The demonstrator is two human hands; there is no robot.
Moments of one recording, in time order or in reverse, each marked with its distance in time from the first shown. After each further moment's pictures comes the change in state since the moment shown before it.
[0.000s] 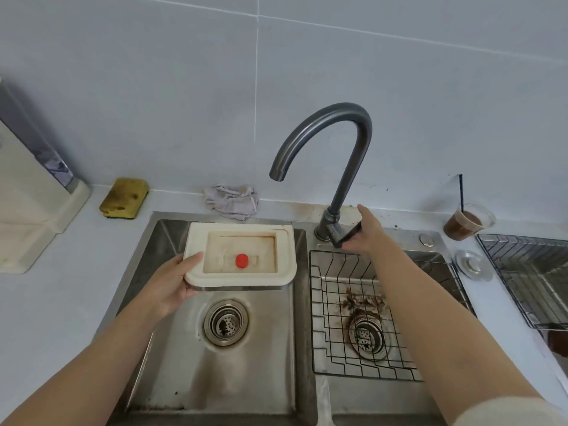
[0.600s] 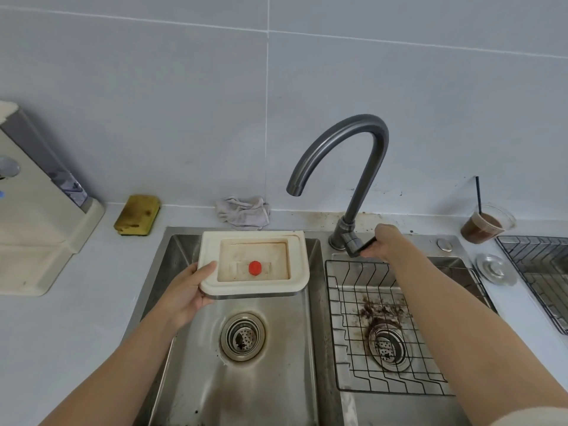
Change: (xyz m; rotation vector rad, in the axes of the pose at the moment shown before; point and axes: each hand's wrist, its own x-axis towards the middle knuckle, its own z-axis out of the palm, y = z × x) left_hand 0.017 0.009 -0.010 -0.037 -0.030 -0.025; right_hand 0.008 0.000 0.009 -0.246 0.211 -0.111
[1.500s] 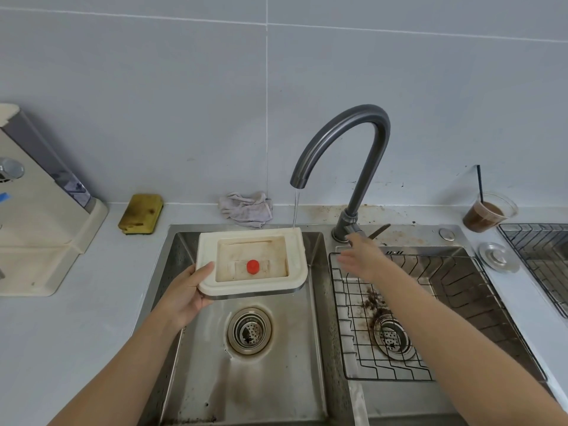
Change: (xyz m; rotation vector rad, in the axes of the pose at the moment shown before) left_hand -0.006 -0.002 -0.014 -0.025 -0.002 -0.014; right_hand -0.019 0.053 0.007 -0.328 -0.154 -0.017
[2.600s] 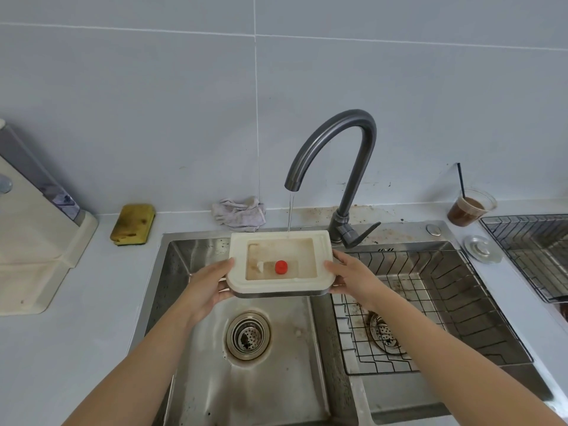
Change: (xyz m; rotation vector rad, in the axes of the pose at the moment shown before) left_hand 0.014 -0.001 0.028 0.221 -0.104 0.017; right_hand -0.025 0.042 -0.003 -0.158 -0.256 -0.215
